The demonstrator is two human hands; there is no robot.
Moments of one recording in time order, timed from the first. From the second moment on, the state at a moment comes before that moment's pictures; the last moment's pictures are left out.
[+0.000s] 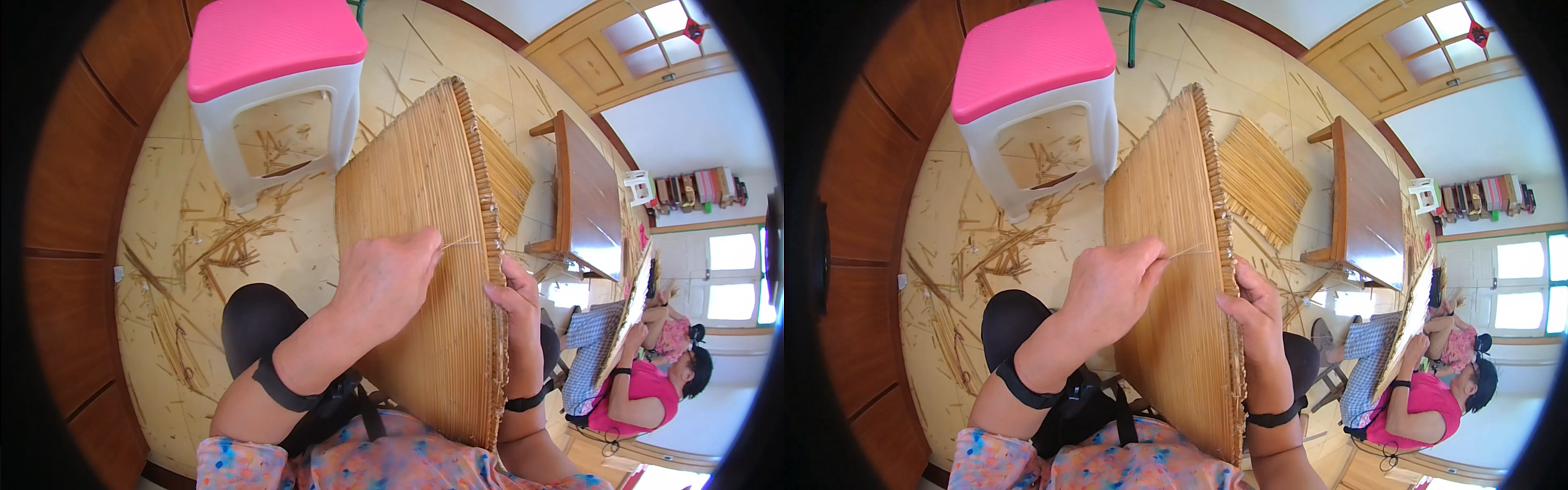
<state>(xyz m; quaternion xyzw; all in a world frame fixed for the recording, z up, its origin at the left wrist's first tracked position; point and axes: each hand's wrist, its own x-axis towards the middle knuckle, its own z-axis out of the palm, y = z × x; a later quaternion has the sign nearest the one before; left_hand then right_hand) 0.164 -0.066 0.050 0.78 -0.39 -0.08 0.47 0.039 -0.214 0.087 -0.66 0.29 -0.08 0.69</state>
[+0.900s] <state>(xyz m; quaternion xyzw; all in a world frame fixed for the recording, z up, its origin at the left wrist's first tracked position) 0.161 -0.064 0.057 0.76 -0.42 -0.06 0.49 0.036 -0.220 0.082 -0.64 0.25 -0.06 0.72</state>
